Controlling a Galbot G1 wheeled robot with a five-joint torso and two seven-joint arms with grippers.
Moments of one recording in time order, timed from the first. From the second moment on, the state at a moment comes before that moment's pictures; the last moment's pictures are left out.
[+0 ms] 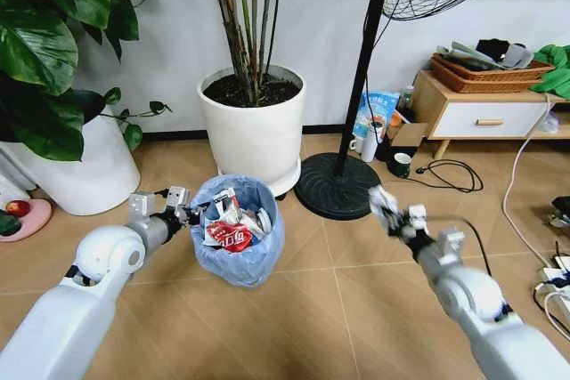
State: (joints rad) left arm 1.02 -0.93 -0.40 -1.89 -0.74 0.74 0.03; right arm -1.09 0.95 0.32 1.92 0.70 -0.28 0.04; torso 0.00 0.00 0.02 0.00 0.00
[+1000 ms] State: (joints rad) left arm 0.96 -0.93 -0.36 -1.86 -0.74 0.74 0.03; right arm -0.54 1.01 -0.30 1.90 0.92 -0.40 0.01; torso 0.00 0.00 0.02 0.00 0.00
